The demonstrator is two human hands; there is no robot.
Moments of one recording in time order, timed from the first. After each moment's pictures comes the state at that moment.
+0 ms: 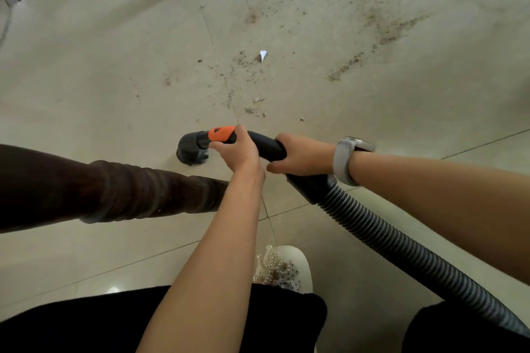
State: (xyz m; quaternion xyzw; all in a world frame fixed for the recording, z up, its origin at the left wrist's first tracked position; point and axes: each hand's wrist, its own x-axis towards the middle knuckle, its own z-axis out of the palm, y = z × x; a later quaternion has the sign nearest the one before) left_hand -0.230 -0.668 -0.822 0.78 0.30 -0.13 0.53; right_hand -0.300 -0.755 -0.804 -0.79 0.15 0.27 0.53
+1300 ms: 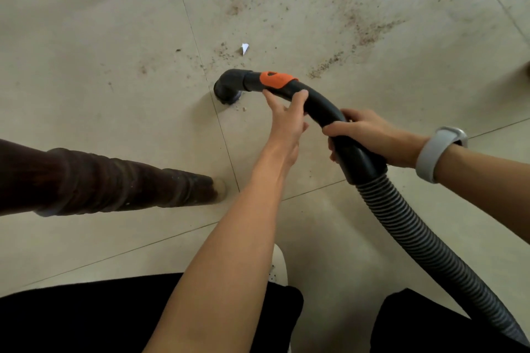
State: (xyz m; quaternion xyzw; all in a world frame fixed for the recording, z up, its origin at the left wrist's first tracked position) left_hand -0.276 -0.744 -0.812 0.69 0.07 -0.40 0.60; right_hand -0.374 -0.837 -0.795 -0.63 0.33 0.17 0.68
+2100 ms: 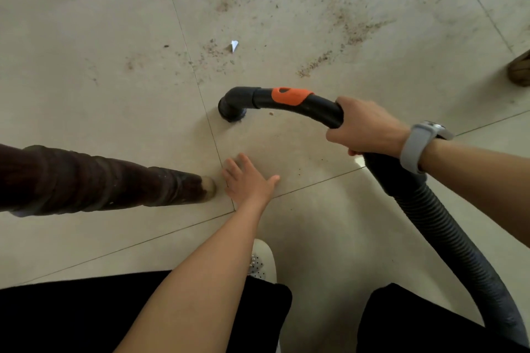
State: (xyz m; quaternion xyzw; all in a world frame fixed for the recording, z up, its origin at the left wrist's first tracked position) left_hand -0.301 -0.643 -0.899 0.95 -0.05 -0.32 0.04; right_hand -0.371 -0.847 -0.790 -0.84 0.31 0.19 0.39
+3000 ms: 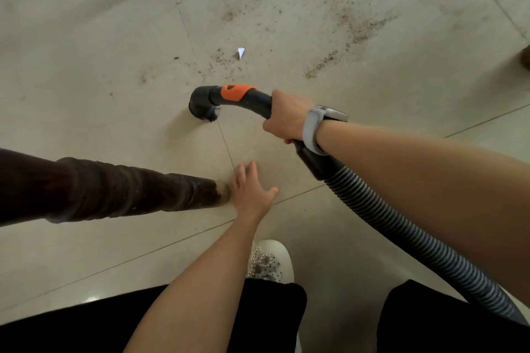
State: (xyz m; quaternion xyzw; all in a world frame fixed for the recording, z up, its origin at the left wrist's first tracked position) left_hand -0.290 -0.610 -0.894 0.93 -0.13 -0.33 0.04; right_hand -0.282 -0.784 -0.783 -0.86 0.27 0.19 0.38
